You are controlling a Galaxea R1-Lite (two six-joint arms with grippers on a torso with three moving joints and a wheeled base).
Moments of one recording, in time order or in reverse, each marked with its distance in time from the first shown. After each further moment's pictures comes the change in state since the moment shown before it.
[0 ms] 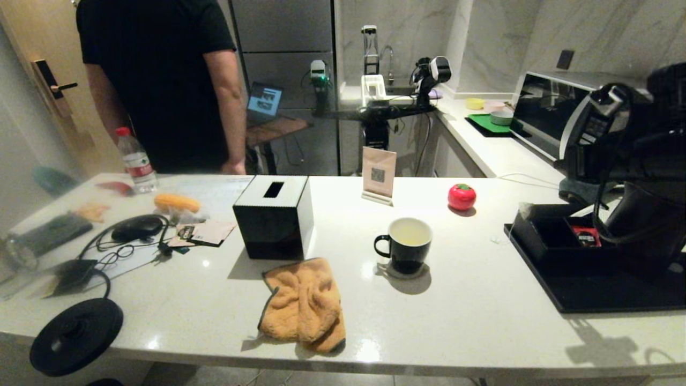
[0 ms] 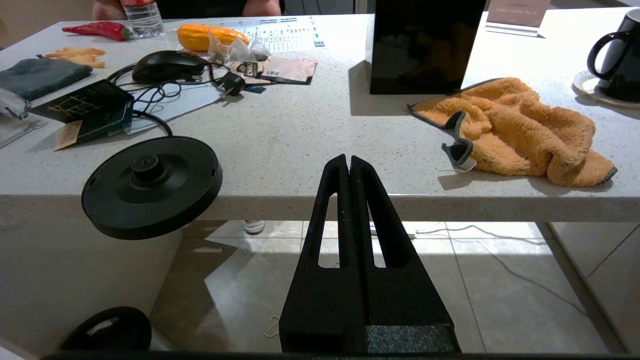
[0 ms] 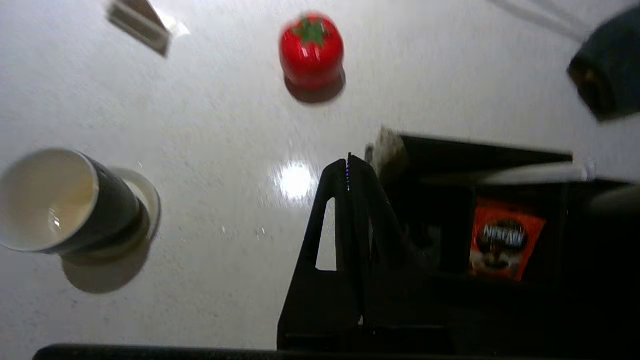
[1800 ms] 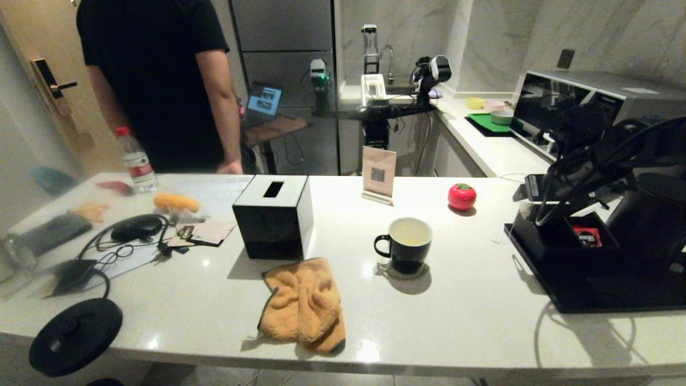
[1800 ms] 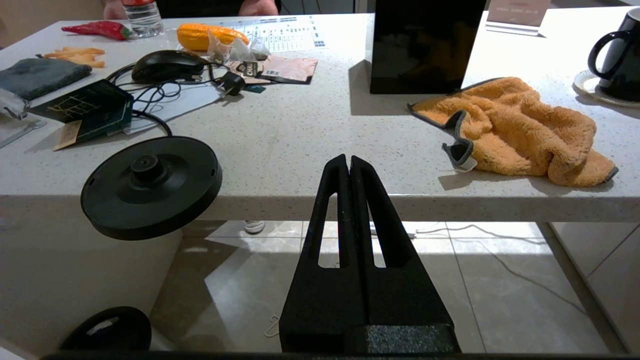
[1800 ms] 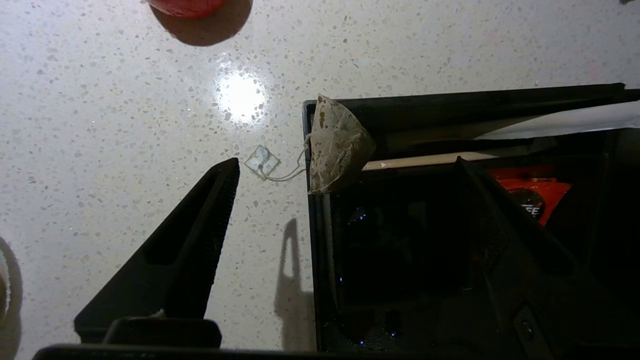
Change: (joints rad) left arm 0.000 0.000 0.000 0.000 0.000 0.000; right arm 0.014 0.387 -0.385 0.309 -0.241 0.079
